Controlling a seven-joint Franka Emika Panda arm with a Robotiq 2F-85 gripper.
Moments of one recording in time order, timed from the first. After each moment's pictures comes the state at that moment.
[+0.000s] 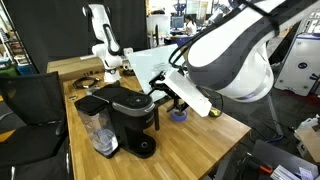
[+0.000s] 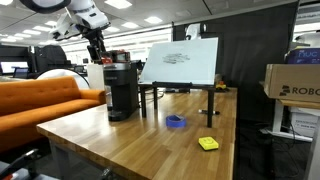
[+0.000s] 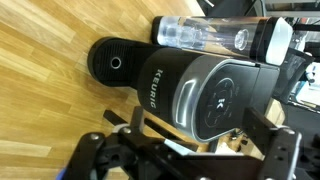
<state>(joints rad) 0.42 -0.30 -0.03 -2.74 0.94 3.20 0.54</state>
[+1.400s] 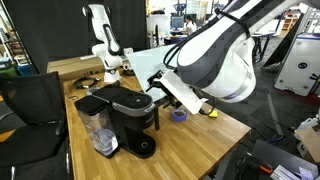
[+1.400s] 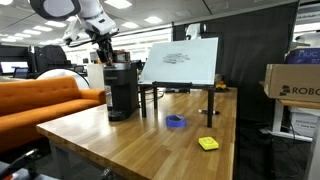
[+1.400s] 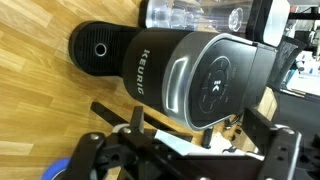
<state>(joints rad) 1.02 -0.26 -0.66 -2.68 0.89 3.36 0.49</state>
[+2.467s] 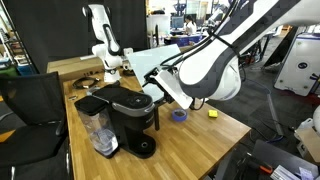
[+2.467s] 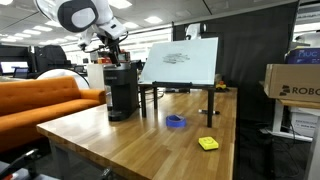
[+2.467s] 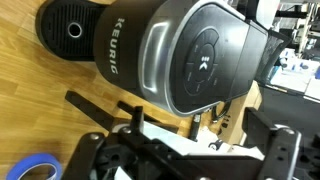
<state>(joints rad) 1.48 -0.26 -1.25 -2.64 0.47 3.46 0.73</state>
